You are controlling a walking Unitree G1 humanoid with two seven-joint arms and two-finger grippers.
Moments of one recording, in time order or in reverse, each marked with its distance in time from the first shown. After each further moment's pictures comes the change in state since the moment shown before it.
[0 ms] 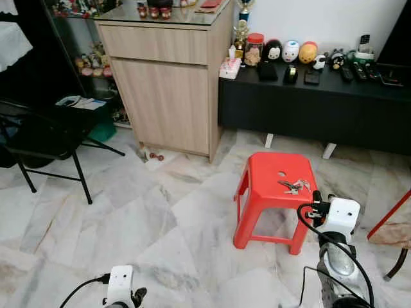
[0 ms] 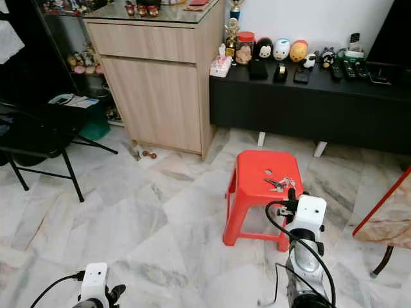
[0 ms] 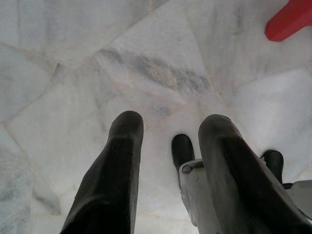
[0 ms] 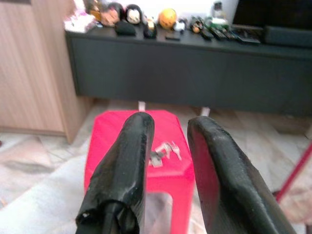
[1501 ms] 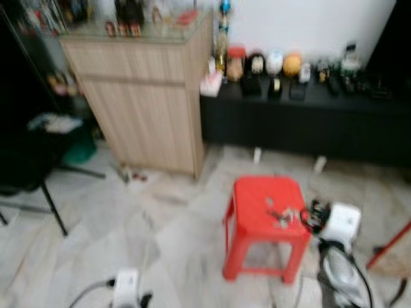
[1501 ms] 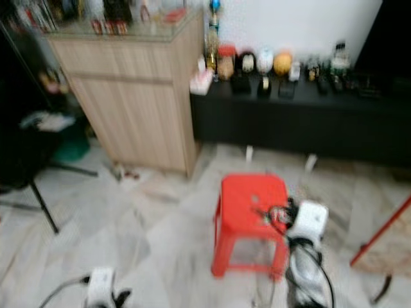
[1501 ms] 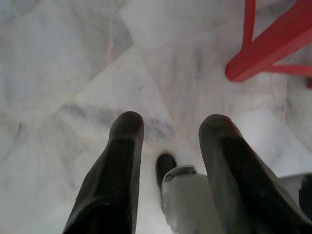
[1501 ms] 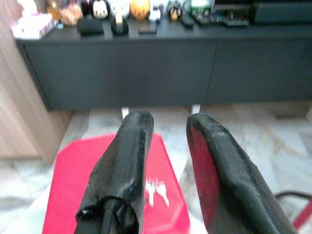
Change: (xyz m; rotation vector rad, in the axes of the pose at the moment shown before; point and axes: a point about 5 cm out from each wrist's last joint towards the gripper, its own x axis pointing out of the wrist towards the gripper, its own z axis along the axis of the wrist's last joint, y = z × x) left arm -0.001 -0.013 -0.009 0.003 0.015 -0.040; right arm 0.004 0.003 0.001 0.078 0.063 0.011
